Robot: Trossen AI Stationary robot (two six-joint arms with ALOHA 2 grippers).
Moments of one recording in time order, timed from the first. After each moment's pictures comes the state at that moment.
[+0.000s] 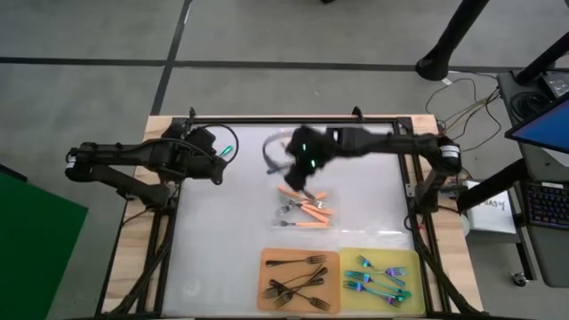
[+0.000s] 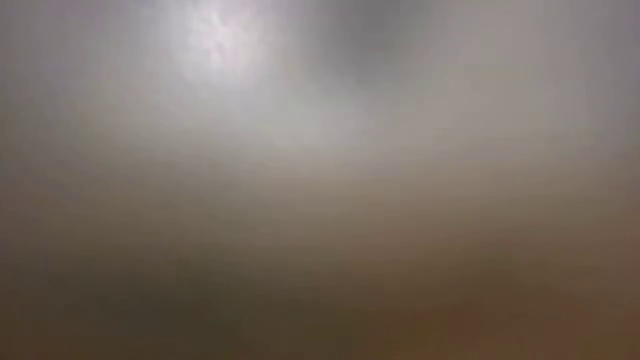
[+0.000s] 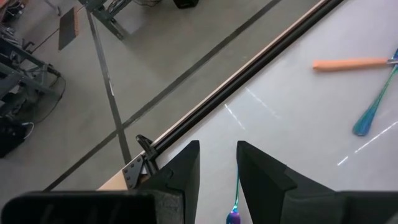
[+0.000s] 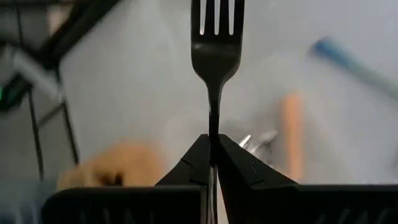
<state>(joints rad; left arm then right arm) -0.05 1.19 1.27 -1.42 -0.94 -0.76 -0.15 1.75 1.61 -0.73 -0.26 0.51</state>
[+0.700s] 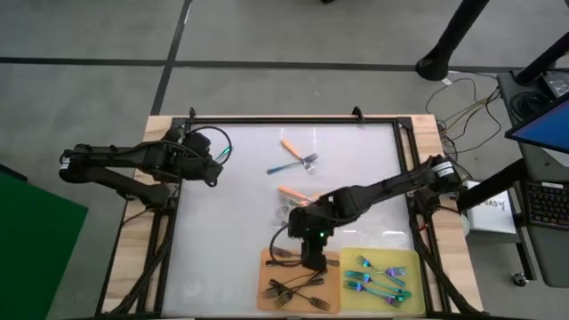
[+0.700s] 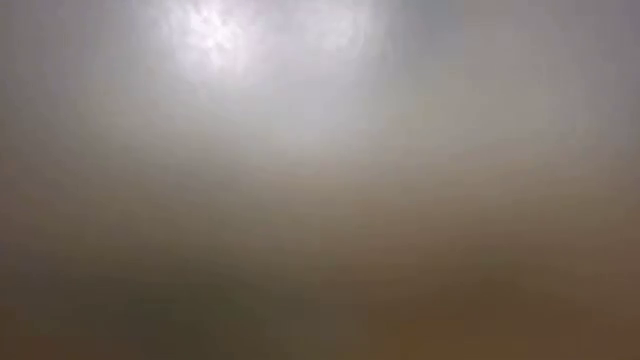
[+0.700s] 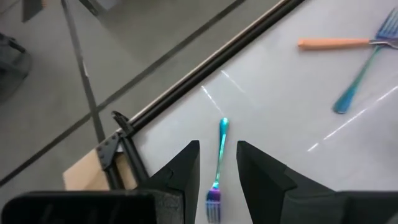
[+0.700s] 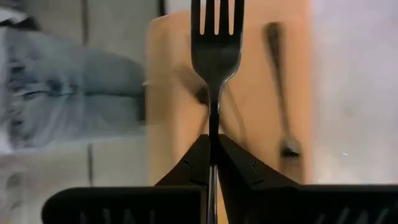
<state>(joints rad) -0.05 1.10 1.16 -1.37 -0.83 -0.80 0.27 1.83 1.61 -0.74 -0.41 0.56</state>
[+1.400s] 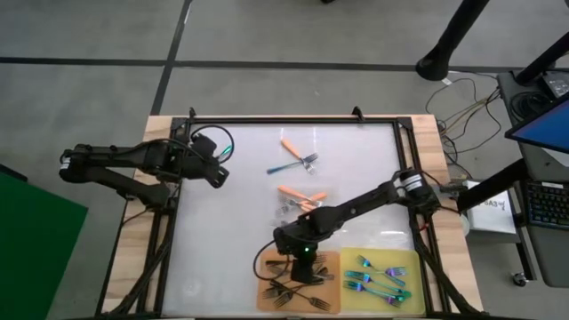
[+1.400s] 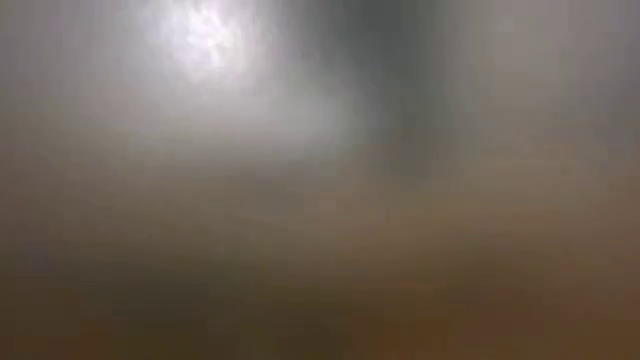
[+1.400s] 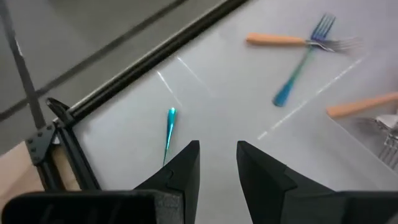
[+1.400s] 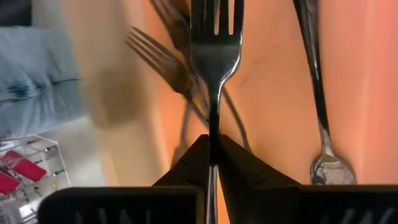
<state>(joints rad) -0.05 1.10 1.16 -1.24 -0.66 -0.80 0.29 2.10 1.61 -0.61 -0.58 0.63</state>
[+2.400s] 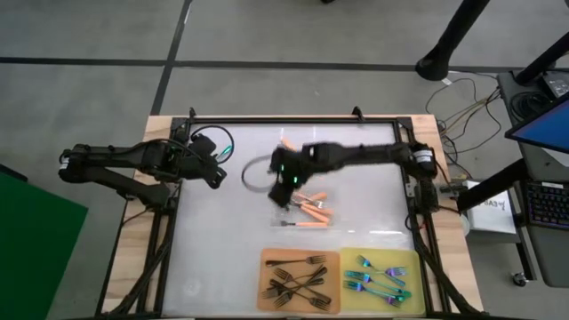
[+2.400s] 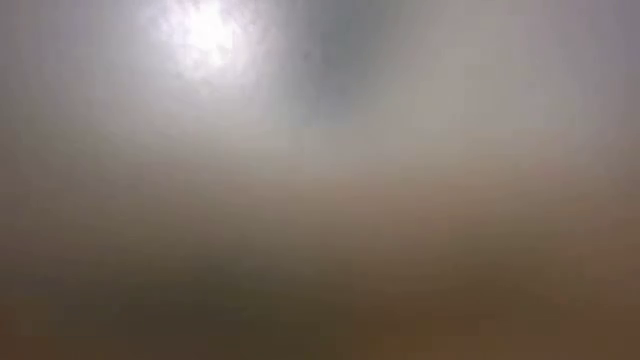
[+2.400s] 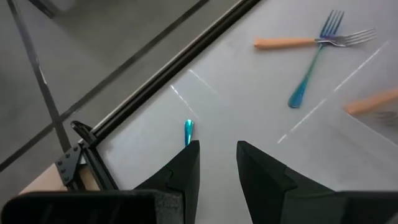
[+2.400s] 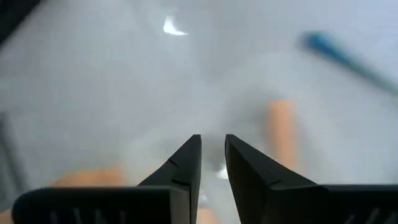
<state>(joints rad) -0.06 1.08 1.16 -1.25 -0.72 -0.69 -0.08 1.96 1.75 -0.77 -0.17 0.55</state>
